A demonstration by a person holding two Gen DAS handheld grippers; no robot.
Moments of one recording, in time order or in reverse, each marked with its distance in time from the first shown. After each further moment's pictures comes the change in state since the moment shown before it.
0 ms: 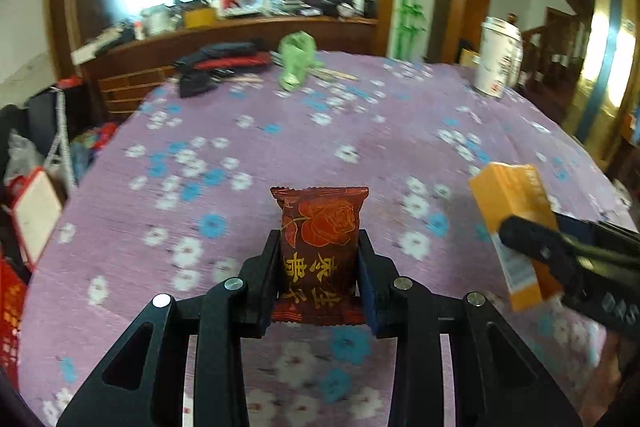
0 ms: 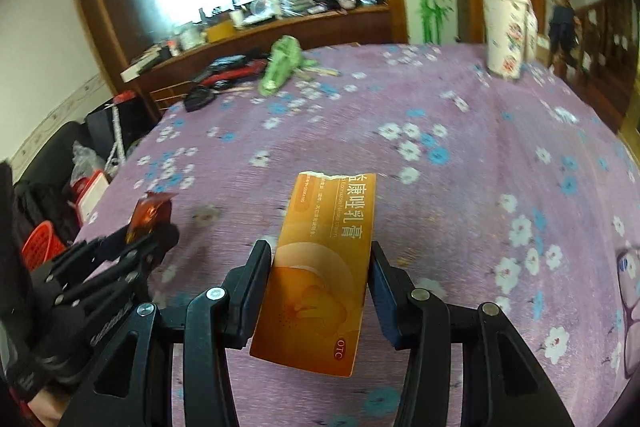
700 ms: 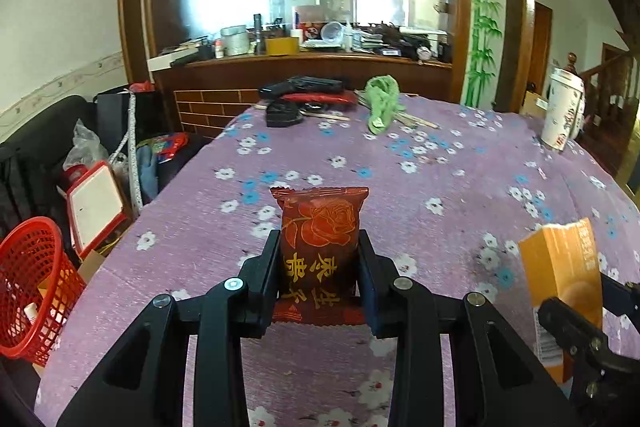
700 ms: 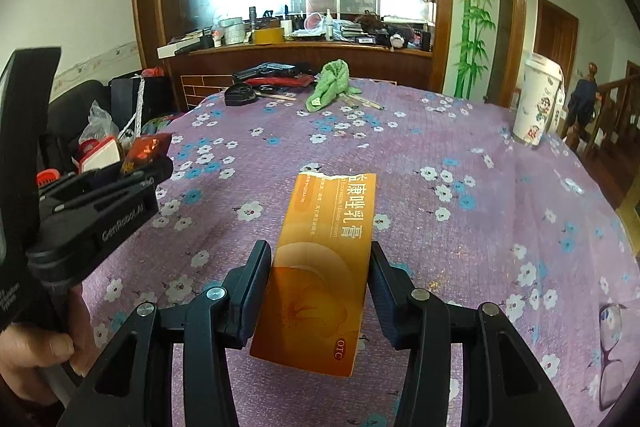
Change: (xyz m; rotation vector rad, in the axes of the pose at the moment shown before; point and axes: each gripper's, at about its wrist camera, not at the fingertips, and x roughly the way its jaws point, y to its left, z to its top) left arm -0.021 0.038 0.009 -0.113 -0.119 0.226; right arm -0.012 0.052 -0.013 -0.225 -0.087 -0.028
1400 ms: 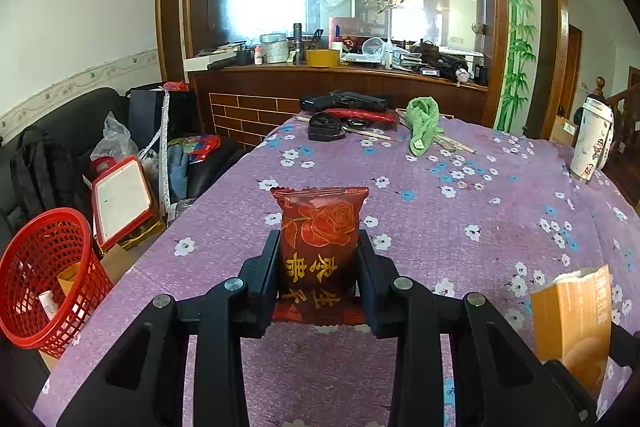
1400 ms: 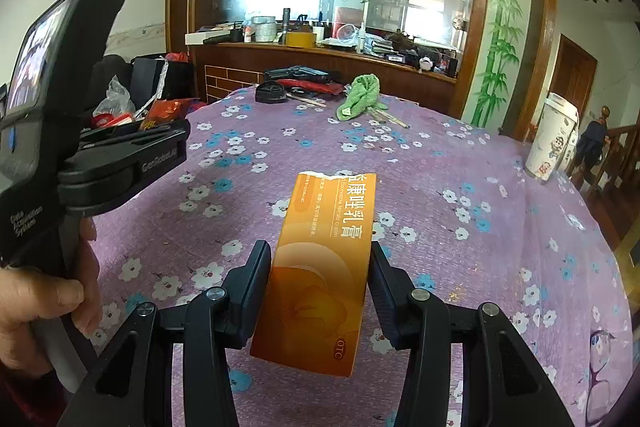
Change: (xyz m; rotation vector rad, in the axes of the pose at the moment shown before) left arm -0.006 0.026 0.005 -0.077 -0.042 0.093; right arm -0.009 0.036 -0.009 -0.135 -0.034 0.005
